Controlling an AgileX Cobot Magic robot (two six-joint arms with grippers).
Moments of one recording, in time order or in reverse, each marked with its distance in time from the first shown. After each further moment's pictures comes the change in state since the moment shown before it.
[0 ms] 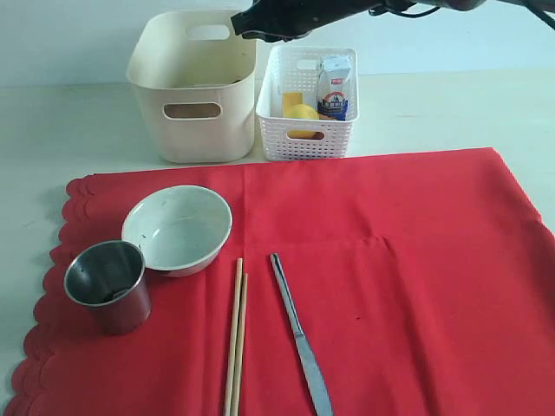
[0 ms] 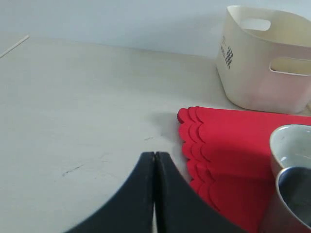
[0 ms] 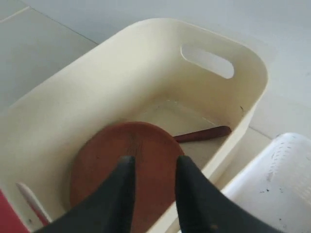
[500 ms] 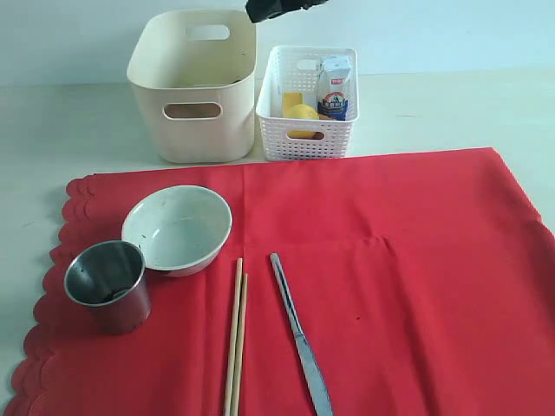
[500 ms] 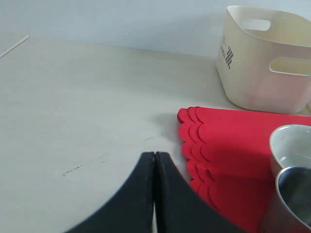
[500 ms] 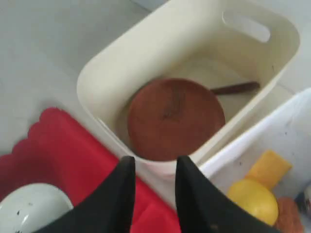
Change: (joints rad) left arm 0.000 0.000 0.000 0.000 0.000 0.000; right arm 0.000 -0.181 -0.002 -0.292 0.344 0.313
